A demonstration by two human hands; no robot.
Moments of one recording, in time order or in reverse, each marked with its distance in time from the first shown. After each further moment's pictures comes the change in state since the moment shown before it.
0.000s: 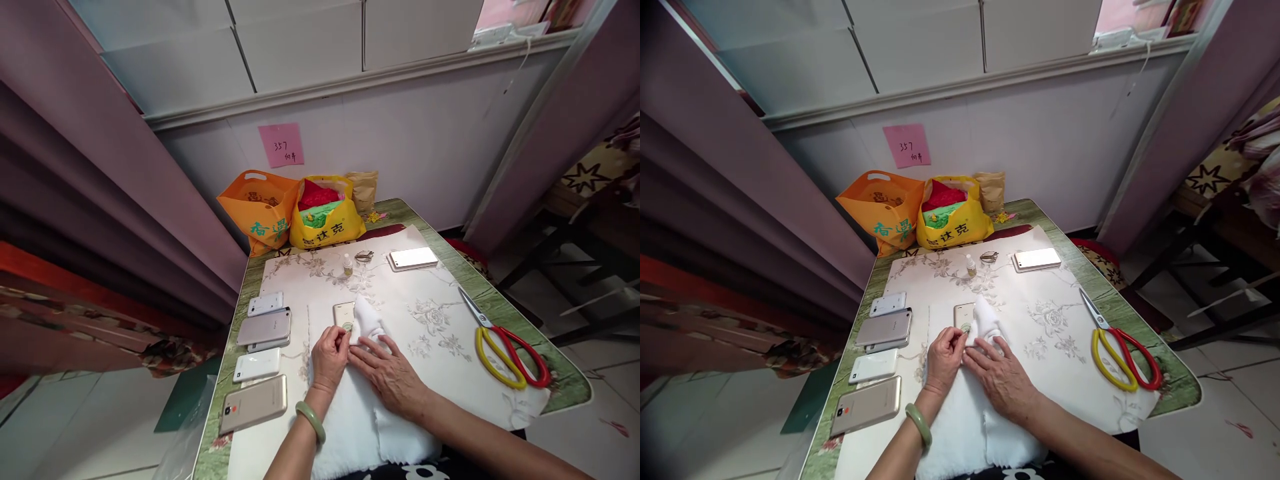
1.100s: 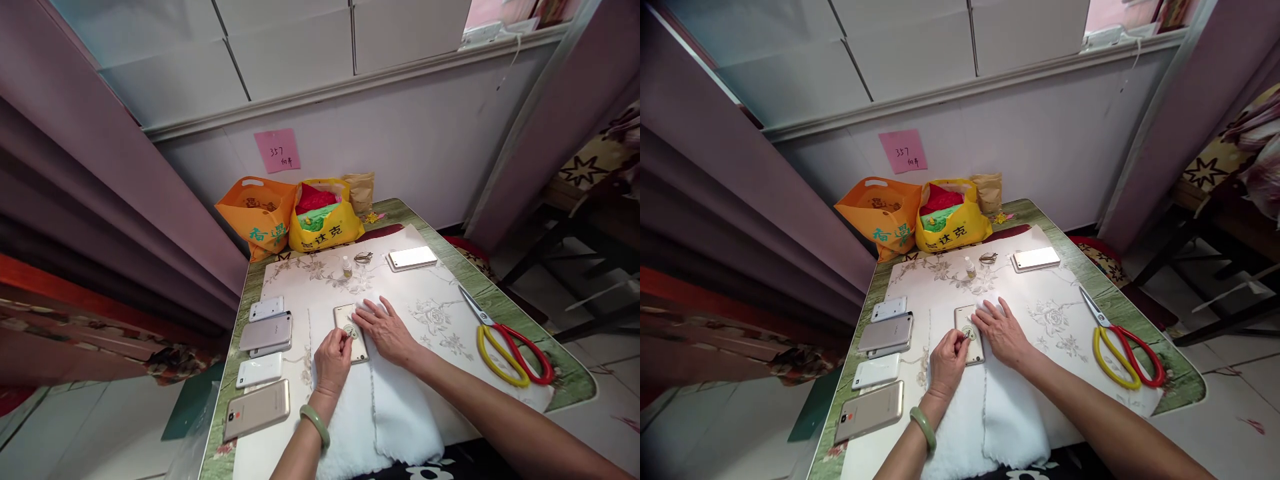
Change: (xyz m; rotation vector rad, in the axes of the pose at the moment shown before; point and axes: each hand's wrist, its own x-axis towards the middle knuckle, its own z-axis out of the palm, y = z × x) left_hand -0.003 -0.003 0.006 0.179 0.012 0.088; right_hand 0.045 0.056 -0.006 -0.067 -0.001 0.134
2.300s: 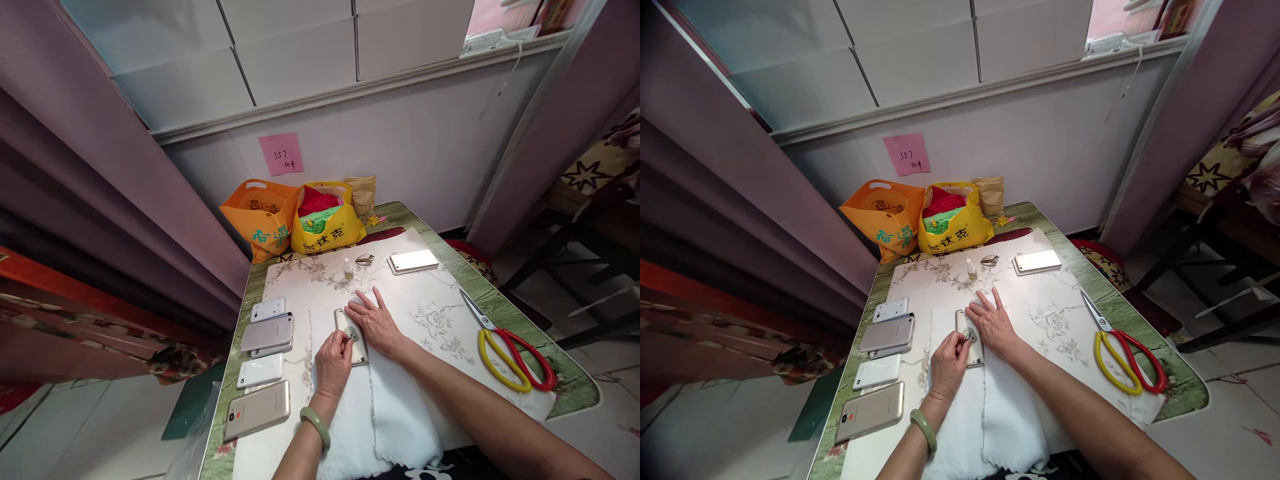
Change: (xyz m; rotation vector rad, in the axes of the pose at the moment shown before) left_hand -0.001 -0.001 0.001 0.015 -0.001 -0.008; right_hand 0.034 -0.001 0.004 -0.034 0.045 -0.006
